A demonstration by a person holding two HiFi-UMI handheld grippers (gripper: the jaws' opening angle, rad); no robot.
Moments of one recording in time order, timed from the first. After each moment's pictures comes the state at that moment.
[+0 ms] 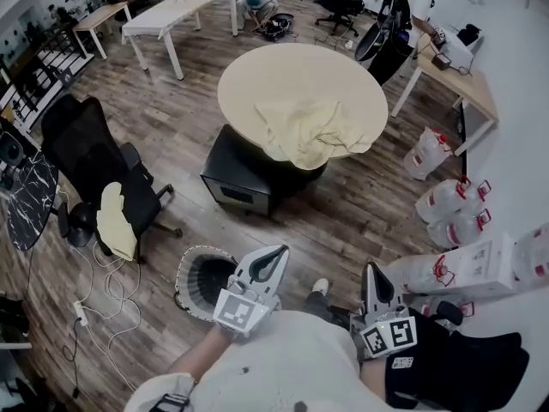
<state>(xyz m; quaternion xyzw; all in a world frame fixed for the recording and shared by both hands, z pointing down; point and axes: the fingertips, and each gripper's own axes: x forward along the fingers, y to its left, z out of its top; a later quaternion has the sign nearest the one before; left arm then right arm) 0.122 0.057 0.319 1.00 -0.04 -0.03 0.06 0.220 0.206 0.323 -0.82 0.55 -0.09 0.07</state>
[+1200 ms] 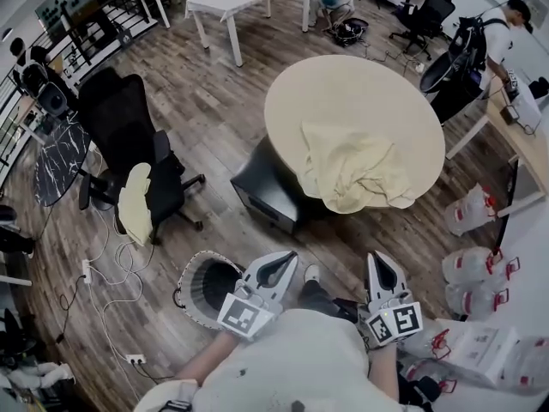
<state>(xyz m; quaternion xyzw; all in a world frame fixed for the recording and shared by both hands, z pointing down) 0.298 -0.110 0.340 0.98 -0.16 -0.03 0.08 0.438 -0.037 0.357 -0.71 0.69 -0.11 0.04</state>
